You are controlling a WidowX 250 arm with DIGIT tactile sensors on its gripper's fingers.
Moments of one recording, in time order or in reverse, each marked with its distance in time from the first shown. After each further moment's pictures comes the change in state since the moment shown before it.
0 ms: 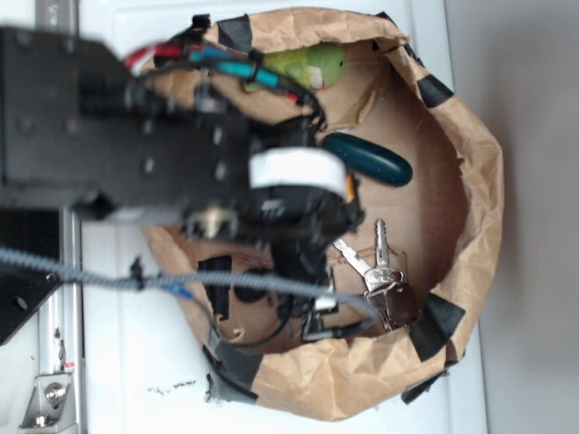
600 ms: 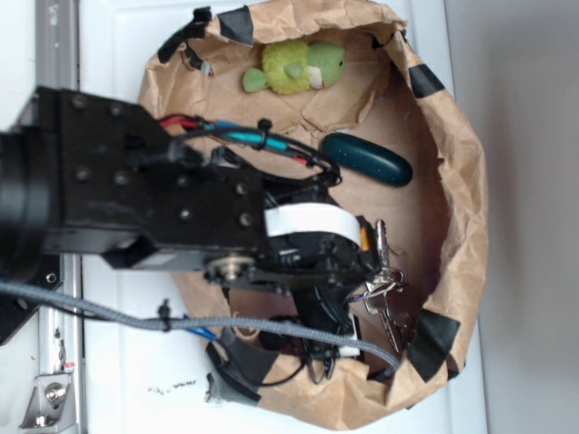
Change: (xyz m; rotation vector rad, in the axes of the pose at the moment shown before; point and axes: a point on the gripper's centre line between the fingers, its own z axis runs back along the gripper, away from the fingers) arm 0.006 -0.033 -0.022 -0.140 -0.035 0.033
